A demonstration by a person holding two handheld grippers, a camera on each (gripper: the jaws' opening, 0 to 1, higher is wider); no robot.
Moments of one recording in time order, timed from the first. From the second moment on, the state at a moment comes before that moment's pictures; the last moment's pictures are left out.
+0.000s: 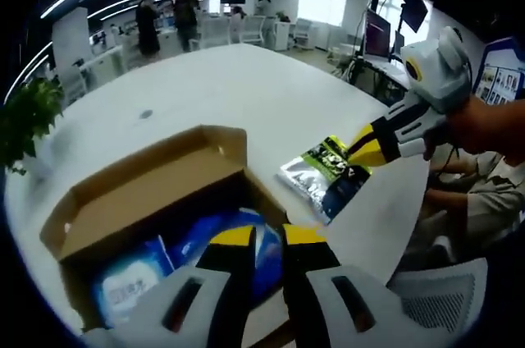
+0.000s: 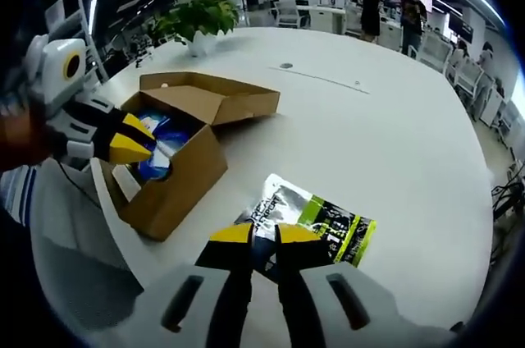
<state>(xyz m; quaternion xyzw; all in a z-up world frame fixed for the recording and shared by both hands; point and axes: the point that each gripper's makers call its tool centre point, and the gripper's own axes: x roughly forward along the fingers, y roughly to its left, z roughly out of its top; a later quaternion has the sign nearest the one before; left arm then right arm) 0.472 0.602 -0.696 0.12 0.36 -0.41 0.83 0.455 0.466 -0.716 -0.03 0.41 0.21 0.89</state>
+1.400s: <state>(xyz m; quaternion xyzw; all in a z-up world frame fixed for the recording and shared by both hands) 0.493 0.731 -0.698 0.09 0.37 -0.34 0.86 0.487 0.586 -0.701 -0.06 0.40 0.26 0.88</state>
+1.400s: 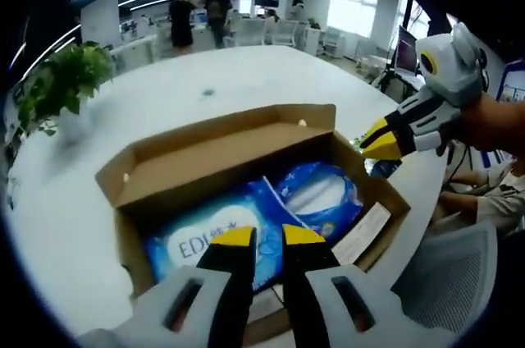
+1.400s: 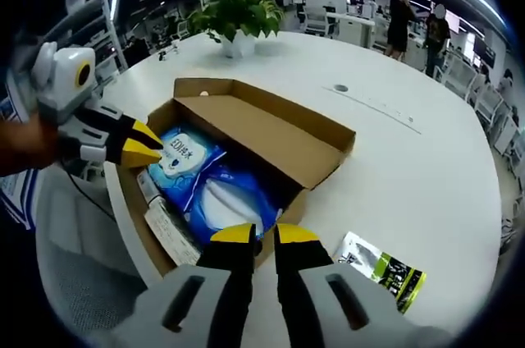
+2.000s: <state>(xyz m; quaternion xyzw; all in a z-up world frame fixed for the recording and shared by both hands) 0.493 0.773 -0.705 0.07 0.37 -0.32 0.87 0.495 0.636 -0.710 -0.07 0.40 0.29 0.87</state>
